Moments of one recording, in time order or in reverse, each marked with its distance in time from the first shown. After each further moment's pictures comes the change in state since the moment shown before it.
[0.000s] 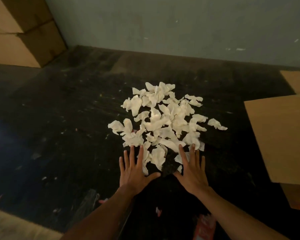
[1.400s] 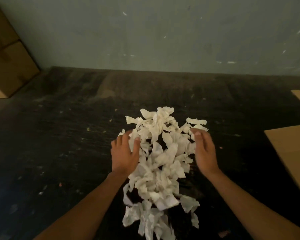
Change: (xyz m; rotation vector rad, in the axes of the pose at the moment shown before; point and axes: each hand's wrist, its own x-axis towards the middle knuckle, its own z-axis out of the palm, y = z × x) left_hand 0.201 -0.019 -0.122 -0.459 0.398 0.092; right_hand 0.170 -0.043 -0.103 0.997 0.573 0.087
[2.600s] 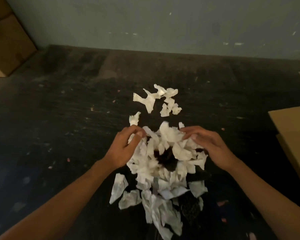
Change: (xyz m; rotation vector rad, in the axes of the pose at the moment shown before) left_hand -0.038 -0.004 -0.065 -0.371 -0.402 0.251; right_hand -0.047 -0.047 -0.035 0.102 -0.618 -0.004
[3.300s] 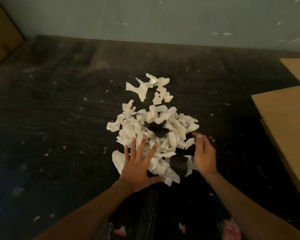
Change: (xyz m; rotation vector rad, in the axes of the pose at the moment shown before) left_hand -0.083 -0.036 0.102 0.815 -0.273 -0.030; right_hand -0.057 0.077 0.042 -0.244 0.692 0.295
